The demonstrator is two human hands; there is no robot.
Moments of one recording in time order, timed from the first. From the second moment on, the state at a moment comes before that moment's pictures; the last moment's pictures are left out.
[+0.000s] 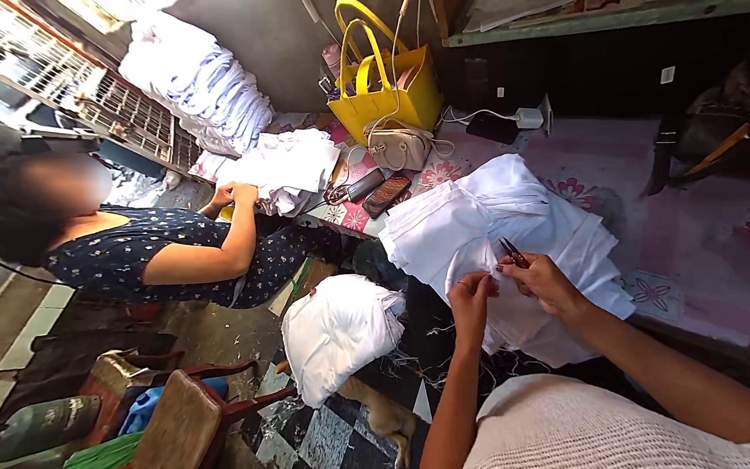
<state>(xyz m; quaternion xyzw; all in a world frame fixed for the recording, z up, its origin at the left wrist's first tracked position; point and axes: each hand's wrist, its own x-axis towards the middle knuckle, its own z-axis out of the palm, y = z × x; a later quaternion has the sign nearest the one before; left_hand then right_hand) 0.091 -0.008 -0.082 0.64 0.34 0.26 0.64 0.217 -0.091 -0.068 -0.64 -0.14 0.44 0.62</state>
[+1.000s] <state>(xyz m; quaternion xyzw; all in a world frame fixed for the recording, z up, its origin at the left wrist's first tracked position) 0.072 -0.003 -0.081 0.62 0.34 0.27 0.66 0.234 -0.094 -0.051 -0.58 -0.22 0.66 0.43</state>
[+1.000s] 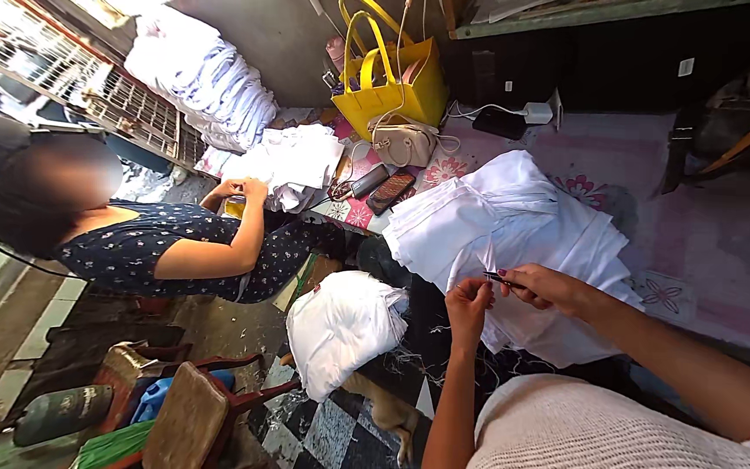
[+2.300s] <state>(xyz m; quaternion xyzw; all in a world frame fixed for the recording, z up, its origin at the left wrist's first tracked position) 0.078 -0.021 -0.064 0.88 0.30 0.24 0.28 0.245 -0.119 -0.054 -0.55 -0.22 0.68 0.44</state>
